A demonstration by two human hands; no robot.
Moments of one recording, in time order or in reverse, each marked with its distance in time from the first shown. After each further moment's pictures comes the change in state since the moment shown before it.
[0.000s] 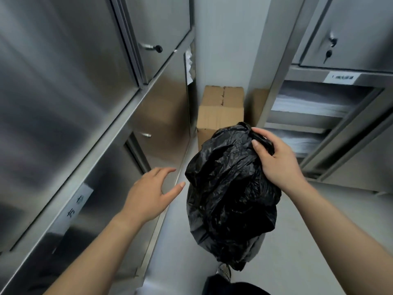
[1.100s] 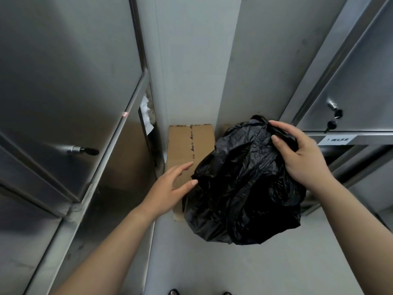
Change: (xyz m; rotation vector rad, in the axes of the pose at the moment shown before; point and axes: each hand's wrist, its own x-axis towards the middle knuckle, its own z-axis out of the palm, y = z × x) left_hand 0.416 0.025 -0.007 -0.598 -0.231 0.305; right_hand 0.321 0.012 -0.043 -0.115 0.235 -0.065
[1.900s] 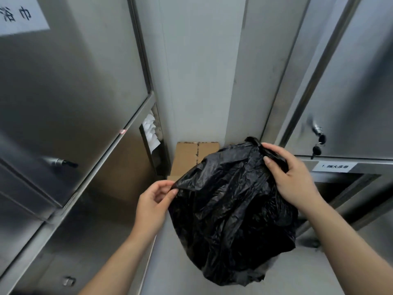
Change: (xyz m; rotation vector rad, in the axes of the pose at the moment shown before) left_hand 0.005 0.053 0.065 -0.378 0.610 -0.030; right_hand 0.025 0.064 -0.051 0.130 -0.091 -0.016
